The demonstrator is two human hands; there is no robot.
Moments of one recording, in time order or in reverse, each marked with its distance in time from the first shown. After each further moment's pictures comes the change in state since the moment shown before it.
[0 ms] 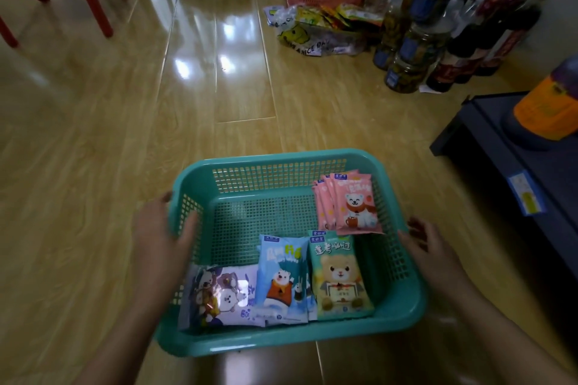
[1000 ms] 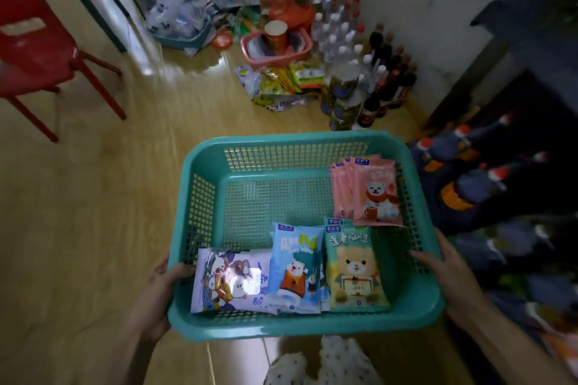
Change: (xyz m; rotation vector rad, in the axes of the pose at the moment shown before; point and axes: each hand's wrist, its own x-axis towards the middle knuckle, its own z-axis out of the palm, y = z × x) left_hand 0.006 0.218 -0.326 -0.928 -0.645 -0.615; right_hand -0.214 -0.231 -0.239 0.769 0.005 0.196
